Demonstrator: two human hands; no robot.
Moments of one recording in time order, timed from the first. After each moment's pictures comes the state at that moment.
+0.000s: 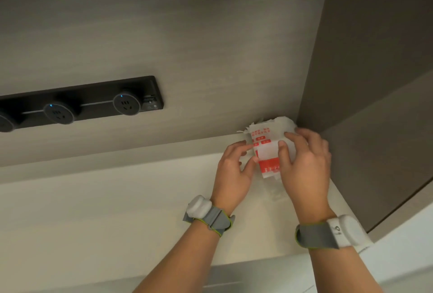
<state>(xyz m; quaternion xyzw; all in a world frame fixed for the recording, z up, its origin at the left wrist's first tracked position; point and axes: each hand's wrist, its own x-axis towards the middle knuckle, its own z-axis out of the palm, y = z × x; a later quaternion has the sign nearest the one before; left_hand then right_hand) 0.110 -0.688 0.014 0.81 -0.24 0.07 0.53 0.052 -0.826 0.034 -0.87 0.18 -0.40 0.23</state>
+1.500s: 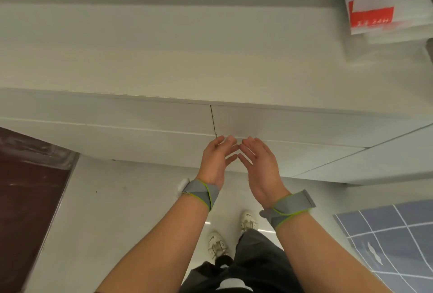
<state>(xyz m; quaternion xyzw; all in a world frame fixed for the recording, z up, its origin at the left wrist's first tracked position) -0.085 -0.504 -0.145 0.54 0.27 -0.20 0.77 -0.111 -0.612 -0.135 -0.43 0.33 0.08 0.84</state>
